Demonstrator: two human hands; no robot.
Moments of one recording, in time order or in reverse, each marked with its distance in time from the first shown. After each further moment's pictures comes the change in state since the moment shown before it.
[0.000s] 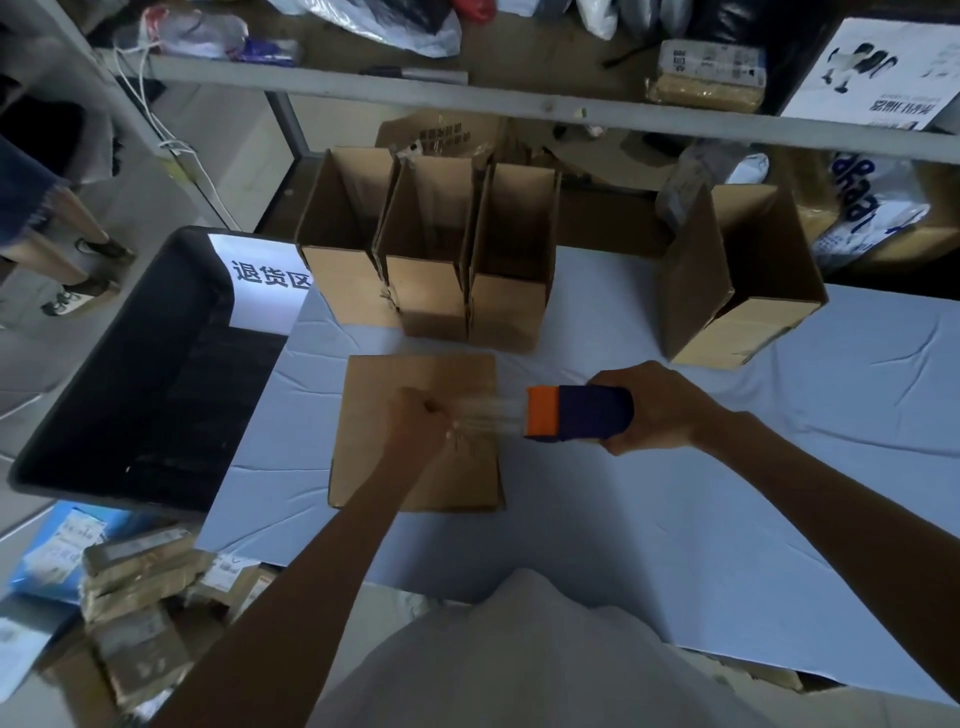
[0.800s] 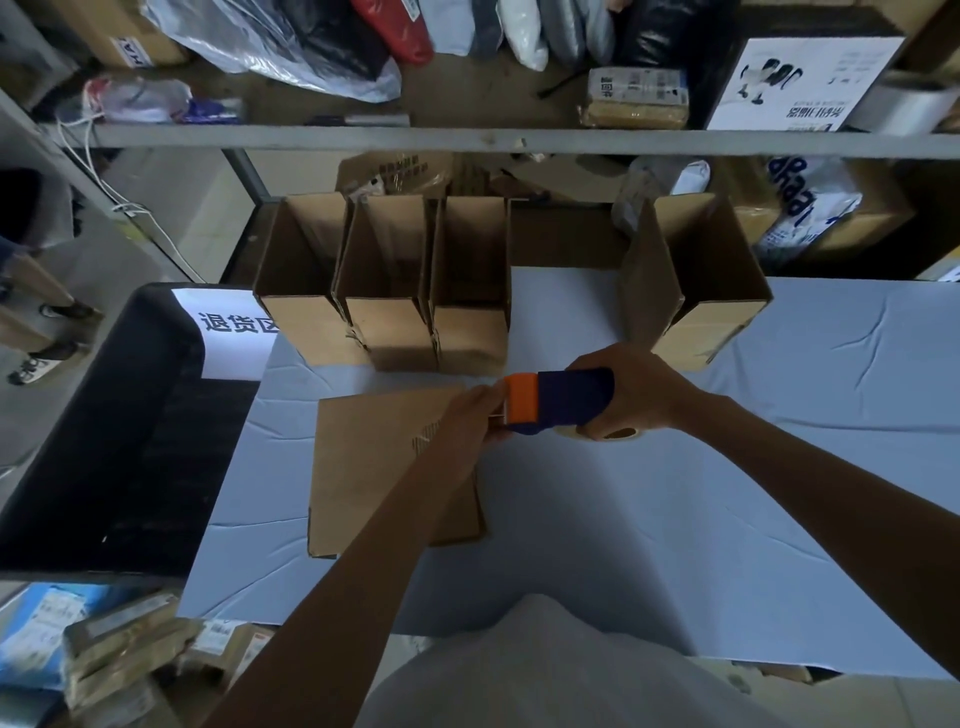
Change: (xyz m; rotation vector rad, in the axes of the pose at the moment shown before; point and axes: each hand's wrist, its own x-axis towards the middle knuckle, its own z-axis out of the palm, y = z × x) left_hand 0.005 0.057 0.050 -0.449 -0.409 -0.115; right_hand -0.002 -0.002 -0.031 0.027 0.136 0.014
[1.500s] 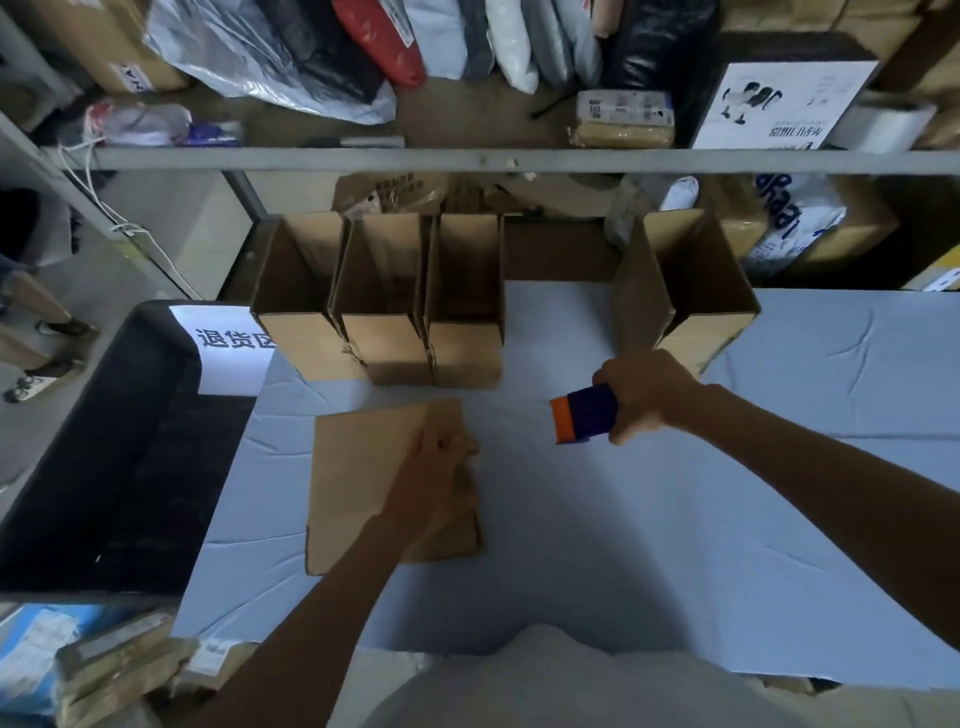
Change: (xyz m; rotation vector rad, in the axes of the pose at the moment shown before) left_hand -0.006 -0.052 -0.052 1.226 0.056 0.591; right_hand 0.006 0.003 -0.019 -0.533 -0.208 0.165
